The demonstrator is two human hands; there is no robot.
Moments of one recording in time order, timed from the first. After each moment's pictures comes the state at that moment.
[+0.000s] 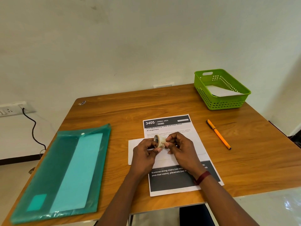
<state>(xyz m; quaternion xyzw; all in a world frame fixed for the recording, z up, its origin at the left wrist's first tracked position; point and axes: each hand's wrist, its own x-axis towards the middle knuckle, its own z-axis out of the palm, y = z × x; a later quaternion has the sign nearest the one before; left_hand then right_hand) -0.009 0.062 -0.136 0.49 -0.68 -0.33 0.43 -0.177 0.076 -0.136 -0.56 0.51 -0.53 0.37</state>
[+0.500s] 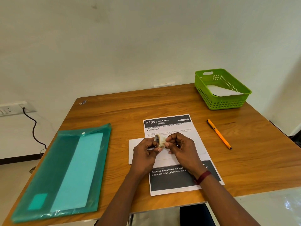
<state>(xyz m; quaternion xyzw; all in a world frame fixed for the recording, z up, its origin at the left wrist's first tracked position) -0.007 0.062 -0.138 0.48 -0.68 -0.34 0.44 -0.177 0.077 -0.136 -0.56 0.51 -0.54 0.38</state>
